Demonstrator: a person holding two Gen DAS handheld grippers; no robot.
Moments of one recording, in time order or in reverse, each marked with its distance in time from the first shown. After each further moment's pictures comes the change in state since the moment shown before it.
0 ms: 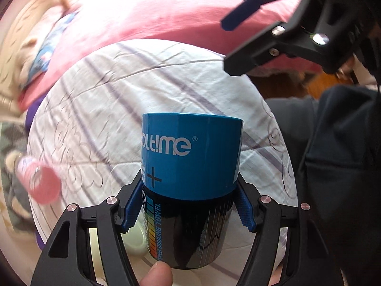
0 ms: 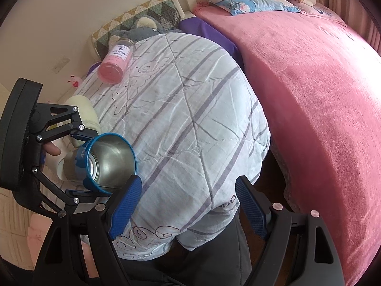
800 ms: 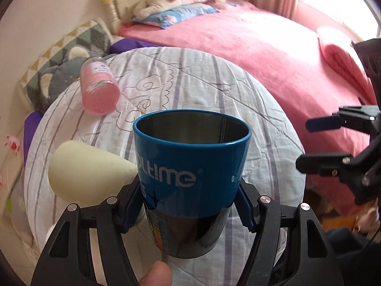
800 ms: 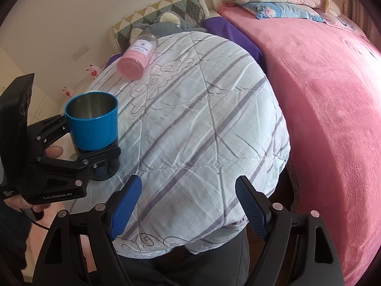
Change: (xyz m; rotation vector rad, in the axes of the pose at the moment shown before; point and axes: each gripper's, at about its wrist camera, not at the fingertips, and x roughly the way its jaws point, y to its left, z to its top) left arm -0.011 0.031 -0.037 -0.814 -0.238 0.240; right arm 0.014 0.016 0.016 -0.113 0.025 0.094
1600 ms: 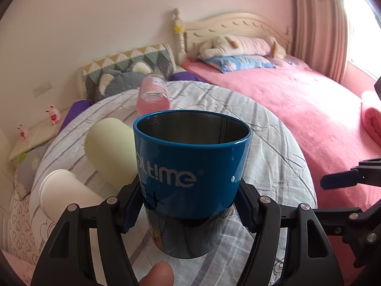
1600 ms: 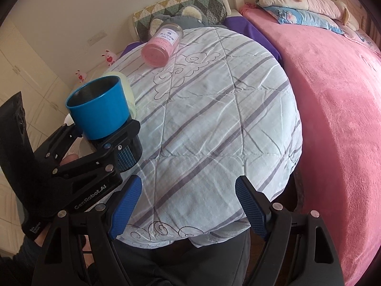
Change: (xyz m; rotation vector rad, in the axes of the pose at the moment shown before) left arm -0.020 -0.030 -0.042 -0.309 -0.317 0.277; right arm -0.004 0.019 -0.015 -0.095 0.023 0.042
